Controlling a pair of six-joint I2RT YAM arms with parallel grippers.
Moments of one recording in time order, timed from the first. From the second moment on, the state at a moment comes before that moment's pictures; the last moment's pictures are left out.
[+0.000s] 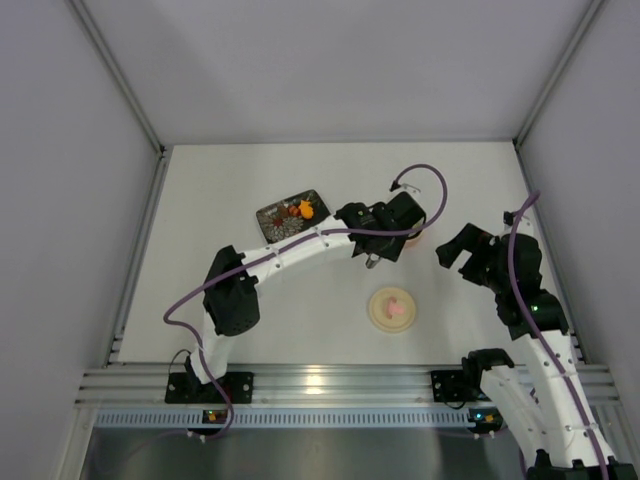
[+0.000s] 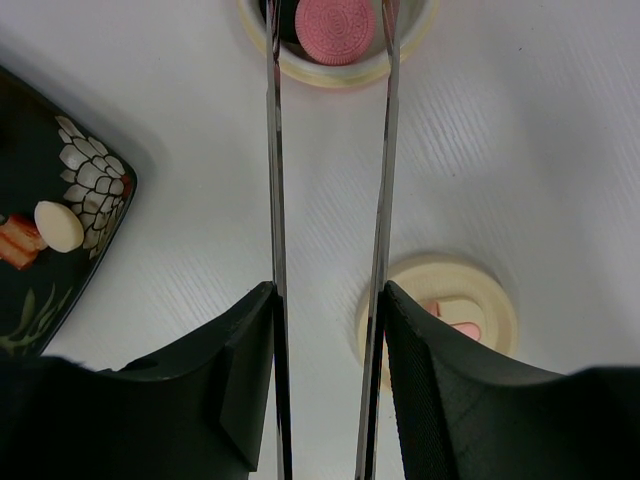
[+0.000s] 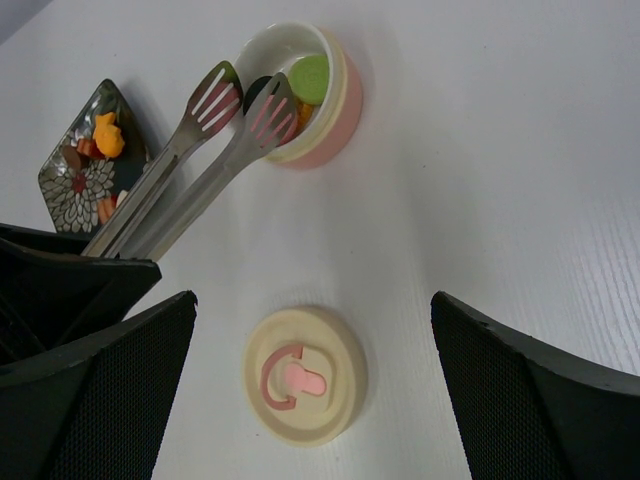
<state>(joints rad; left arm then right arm) -1.05 2.04 1.93 -0.85 -0.36 -0.45 0.09 0.61 0.69 -0.61 -0.05 0.55</state>
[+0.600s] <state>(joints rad) -1.01 1.81 1.82 -0.86 -0.49 -0.48 0.09 0.62 0.69 -0.61 -0.07 0.55</state>
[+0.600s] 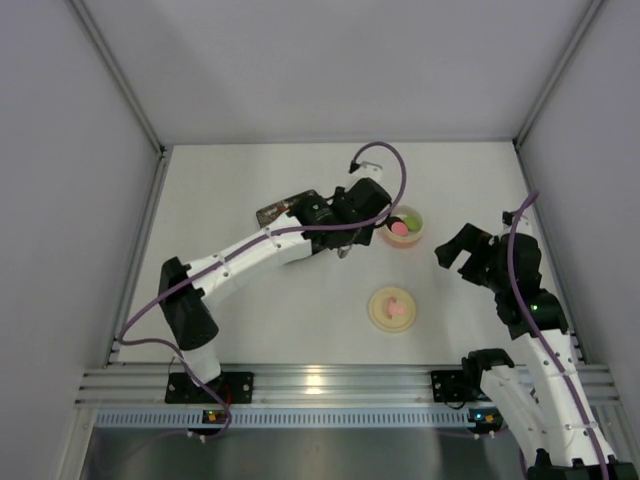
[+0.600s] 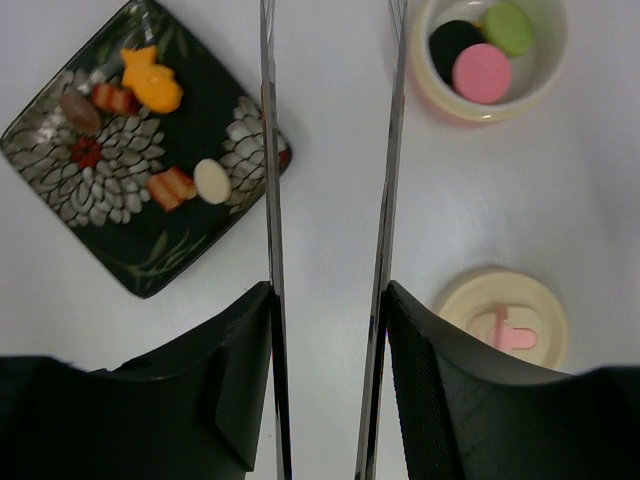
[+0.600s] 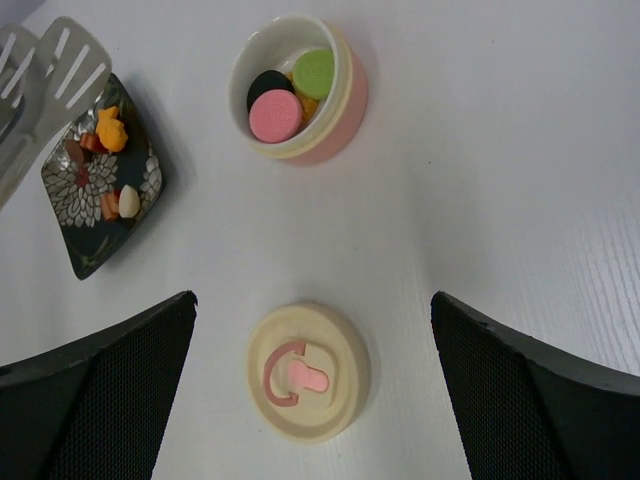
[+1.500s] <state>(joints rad) -0.72 1.64 1.39 -0.75 -0.38 -0.56 0.09 0.62 0.66 -0.59 -0.11 0.56</state>
